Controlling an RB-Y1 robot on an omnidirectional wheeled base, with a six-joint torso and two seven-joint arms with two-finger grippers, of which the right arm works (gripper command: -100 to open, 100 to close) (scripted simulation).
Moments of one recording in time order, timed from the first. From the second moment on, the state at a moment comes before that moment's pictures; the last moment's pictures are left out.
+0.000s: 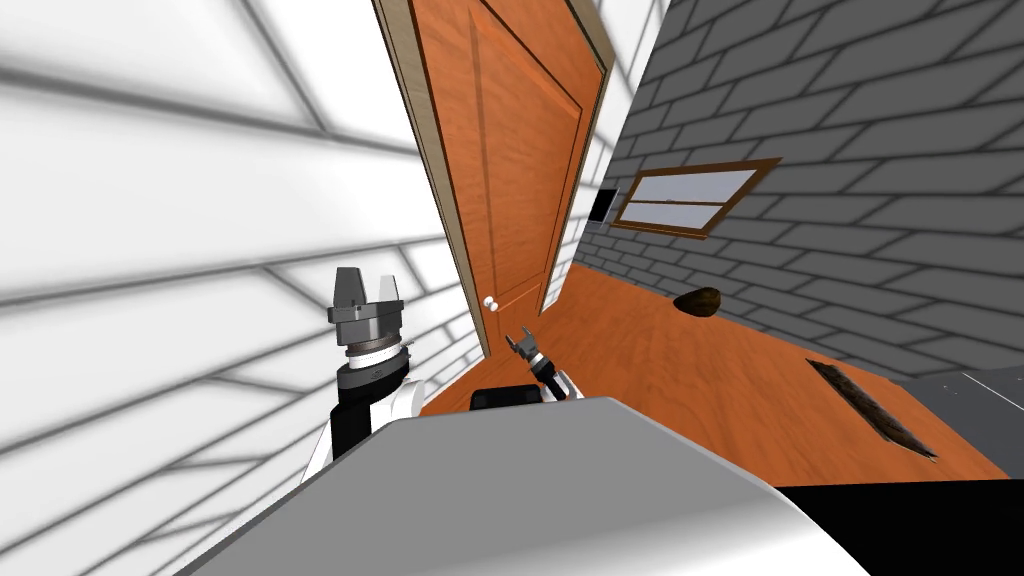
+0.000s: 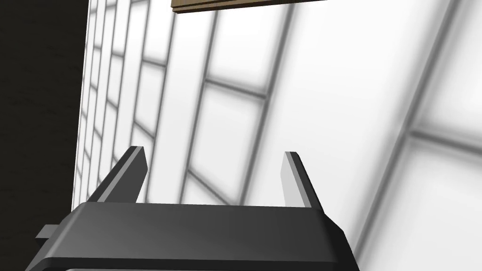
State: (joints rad) arm 0.18 -0.03 0.20 -1.20 0.61 -0.77 0.88
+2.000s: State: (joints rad) arm 0.01 -0.02 0.23 -0.80 0.63 -0.84 1.16
